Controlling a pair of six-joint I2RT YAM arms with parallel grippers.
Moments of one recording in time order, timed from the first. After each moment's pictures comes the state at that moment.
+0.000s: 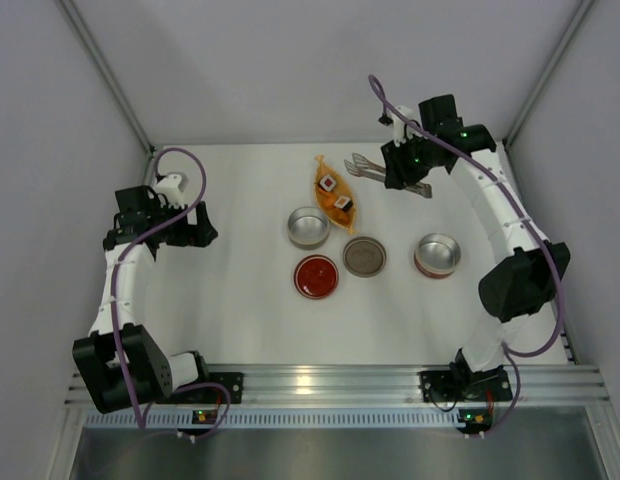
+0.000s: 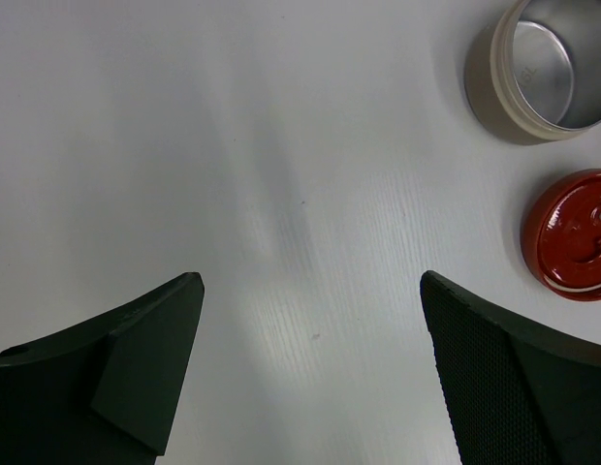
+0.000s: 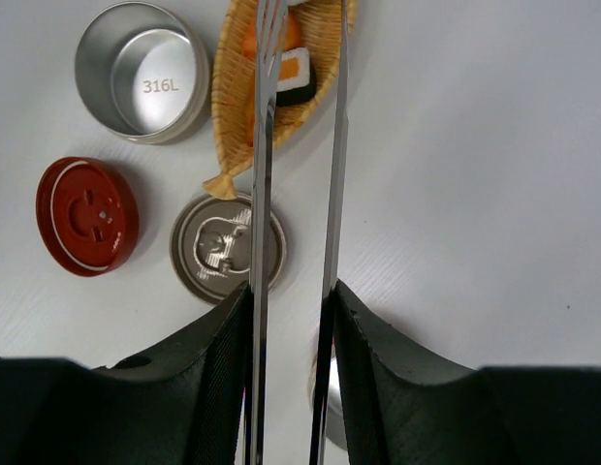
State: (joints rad) left arm 0.25 1.25 1.01 -0.55 0.50 0.19; right arm 0.26 1.76 1.89 -1.02 -0.33 -0.29
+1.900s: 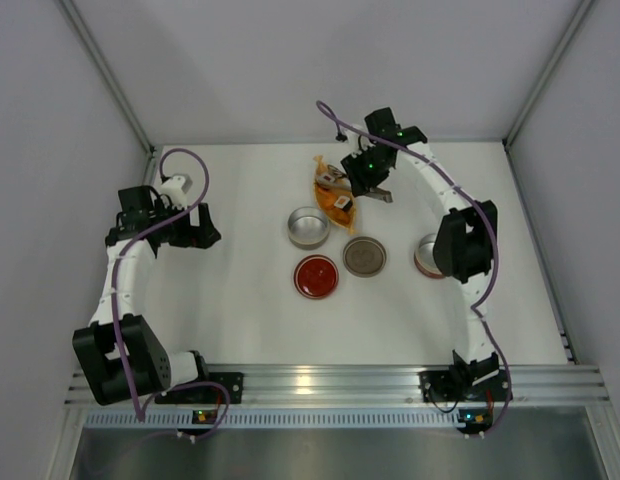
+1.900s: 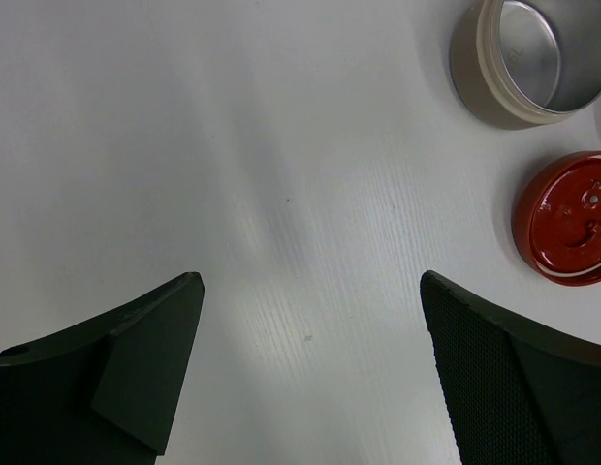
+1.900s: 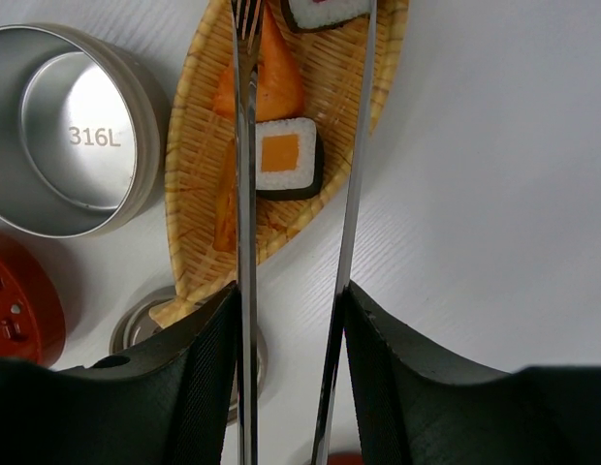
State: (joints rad) left arm 0.25 1.29 1.01 -0.55 0.56 0.22; right arm 0.39 2.21 2.15 -0.97 -0.26 -0.32
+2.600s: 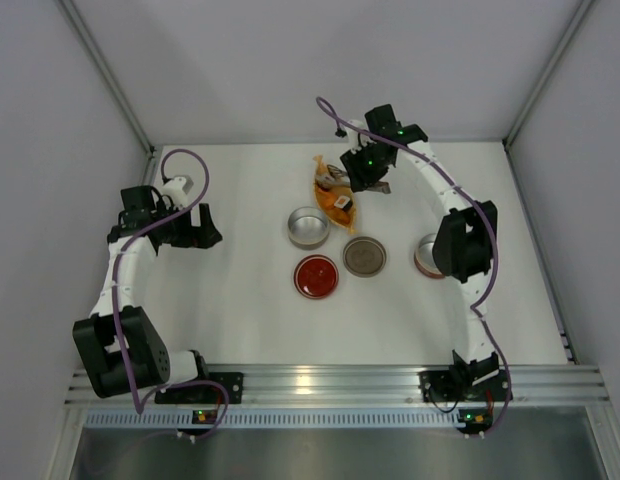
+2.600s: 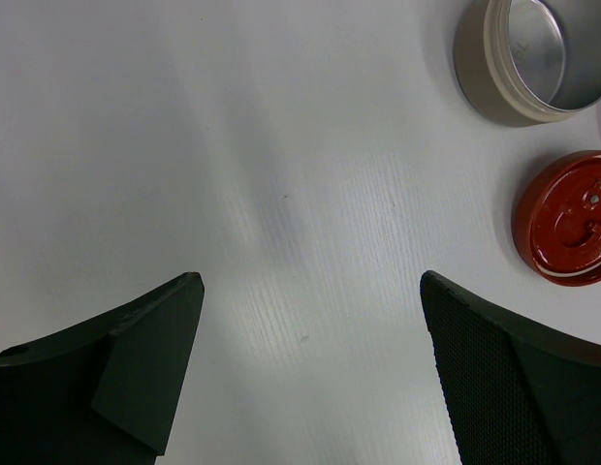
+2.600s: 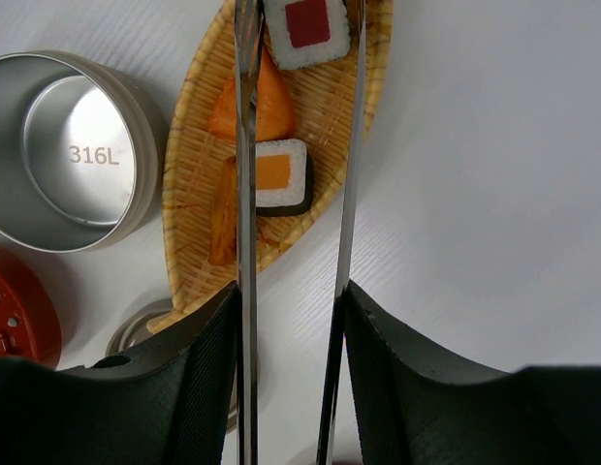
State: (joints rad) left arm 0.25 1.33 1.01 -0.55 0.56 0.21; right arm 0.39 2.22 2.18 -0.95 -0.26 -0.32
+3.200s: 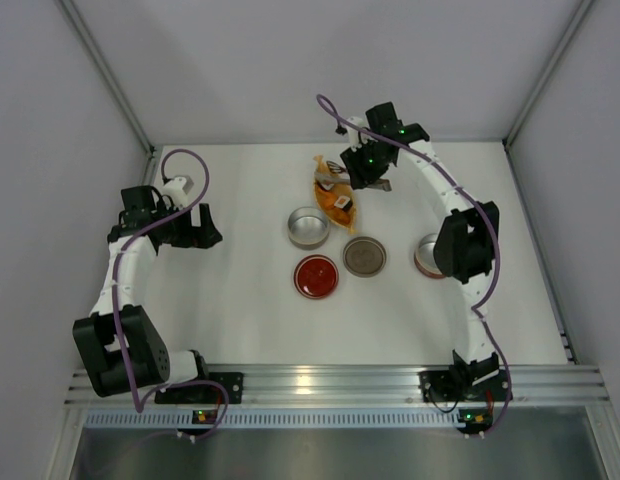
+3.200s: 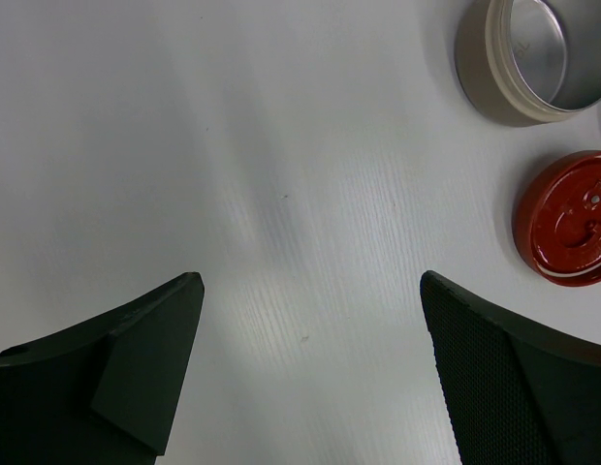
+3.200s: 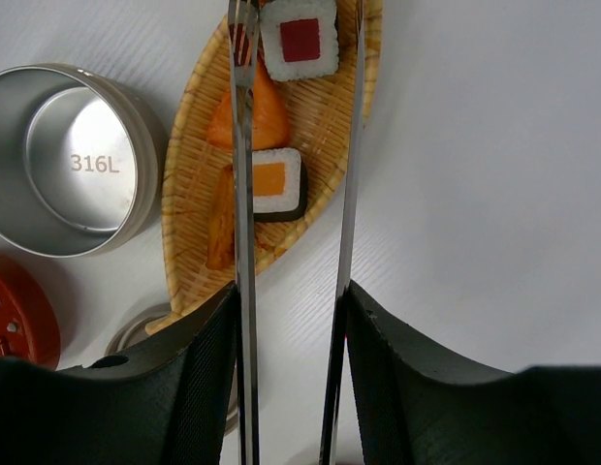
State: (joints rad) left arm 0.25 1.33 1.01 -0.55 0.56 0.21; right arm 0.39 2.21 2.18 -0.94 -0.25 -0.32
